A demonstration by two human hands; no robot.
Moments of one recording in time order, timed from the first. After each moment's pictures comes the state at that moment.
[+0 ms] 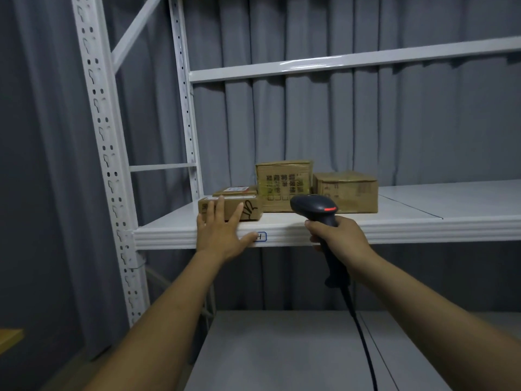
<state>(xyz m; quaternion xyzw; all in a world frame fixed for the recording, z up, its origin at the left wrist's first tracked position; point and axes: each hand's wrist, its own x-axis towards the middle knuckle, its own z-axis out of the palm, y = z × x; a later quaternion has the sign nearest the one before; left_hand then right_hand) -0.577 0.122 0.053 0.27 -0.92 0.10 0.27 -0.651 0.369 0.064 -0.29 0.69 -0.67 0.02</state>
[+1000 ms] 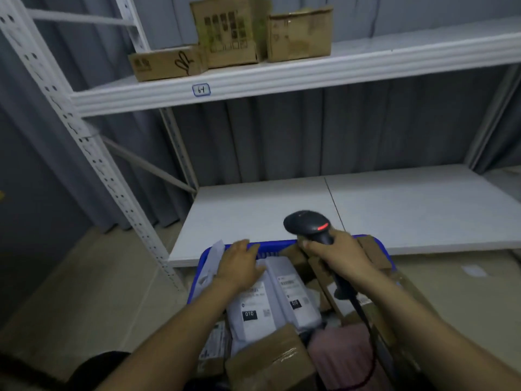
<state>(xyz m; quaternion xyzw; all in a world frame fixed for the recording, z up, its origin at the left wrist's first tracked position) -0.490 0.314 -0.252 0.20 -0.98 -0.07 -0.01 -0.564 0.539 -0.167 -0.22 0.82 -0.50 0.19</state>
